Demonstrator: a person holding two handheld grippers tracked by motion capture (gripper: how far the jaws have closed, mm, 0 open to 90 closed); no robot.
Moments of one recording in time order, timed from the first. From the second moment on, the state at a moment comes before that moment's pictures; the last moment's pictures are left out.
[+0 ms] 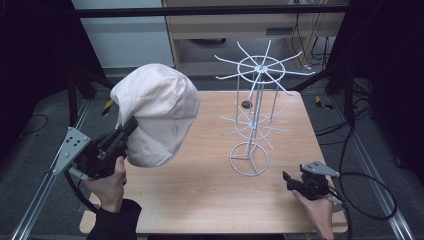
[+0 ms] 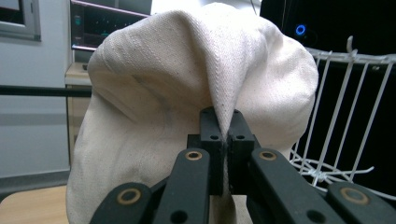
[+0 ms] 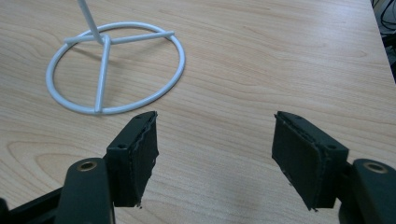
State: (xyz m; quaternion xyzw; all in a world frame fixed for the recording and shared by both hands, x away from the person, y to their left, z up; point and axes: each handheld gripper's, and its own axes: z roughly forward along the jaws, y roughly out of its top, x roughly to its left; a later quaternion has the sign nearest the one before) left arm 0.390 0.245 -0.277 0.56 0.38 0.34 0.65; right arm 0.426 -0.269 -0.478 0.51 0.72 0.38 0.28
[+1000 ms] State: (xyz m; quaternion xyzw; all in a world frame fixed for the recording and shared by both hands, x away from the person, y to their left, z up) left arm 0.374 0.235 -0.232 0.51 0.34 0.35 0.71; right arm 0.427 -0.270 -0.478 0.51 0.72 0.38 0.28
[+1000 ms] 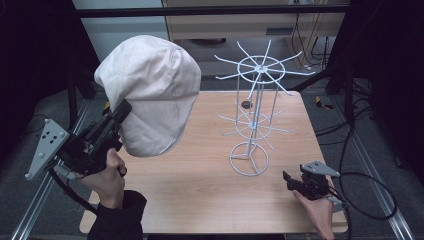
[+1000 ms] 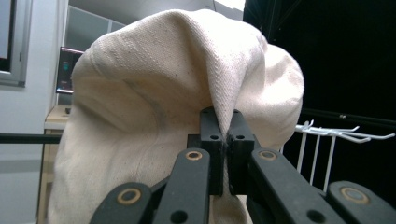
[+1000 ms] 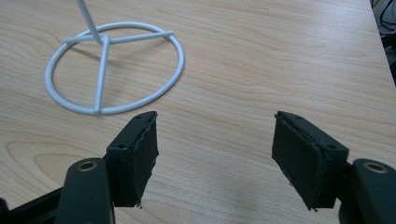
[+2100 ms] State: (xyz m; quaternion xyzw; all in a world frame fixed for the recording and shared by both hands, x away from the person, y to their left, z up) left arm 0.357 0.213 -0.201 0.51 0.28 0.36 0.73; right arm 0.426 -0.270 -0.477 0.51 0.72 0.38 0.28
